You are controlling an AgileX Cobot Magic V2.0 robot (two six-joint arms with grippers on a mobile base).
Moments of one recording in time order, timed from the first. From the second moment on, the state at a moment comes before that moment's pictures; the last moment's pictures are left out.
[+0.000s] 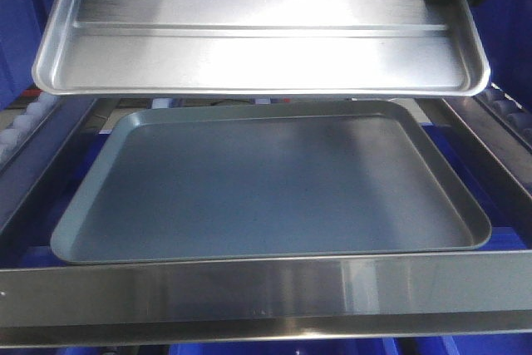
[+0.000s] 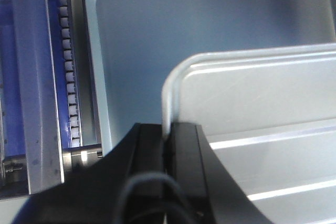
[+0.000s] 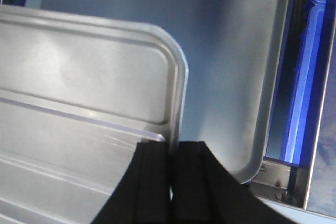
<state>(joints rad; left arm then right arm) -0.79 1.31 -1.27 0.32 0.99 -0.71 0.49 1.17 -1.05 -0.02 0.79 0.39</state>
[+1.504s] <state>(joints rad) -0.78 1.32 -1.27 0.32 0.95 -0.71 0.49 1.20 -1.10 -0.03 0.83 0.36</state>
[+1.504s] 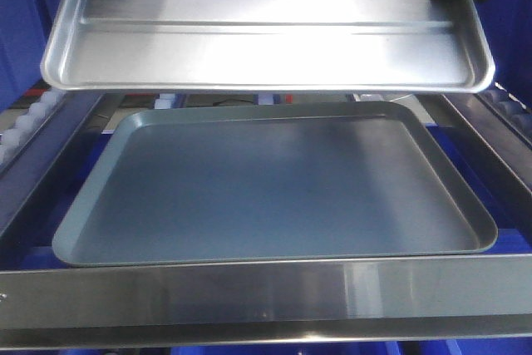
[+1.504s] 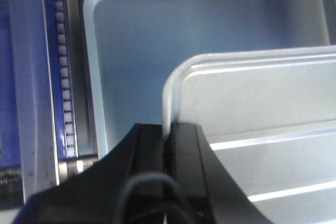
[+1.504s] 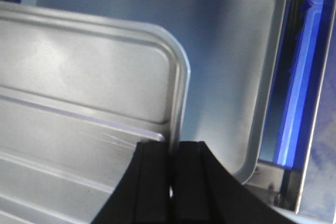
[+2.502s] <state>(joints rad) -0.61 1.82 -1.28 0.29 0.70 -0.73 0.38 1.77 -1.29 -0.03 0.82 0.29</state>
